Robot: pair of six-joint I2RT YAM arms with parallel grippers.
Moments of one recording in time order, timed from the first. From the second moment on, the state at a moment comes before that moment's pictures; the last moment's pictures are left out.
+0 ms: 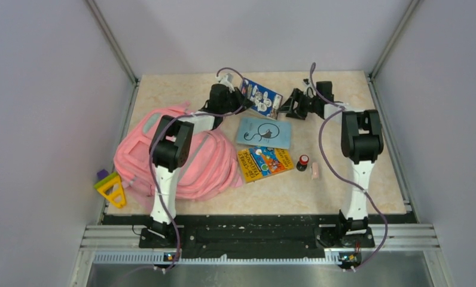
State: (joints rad) left arm -0.38 2.27 1.53 0.39 0.38 -0.78; right arm 0.09 2.26 1.56 -0.01 -0.75 0.48
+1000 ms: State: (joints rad) left arm -0.42 1.08 0.82 0.42 0.76 -0.76; right arm 0.16 1.08 0.83 0.46 -0.99 0.53
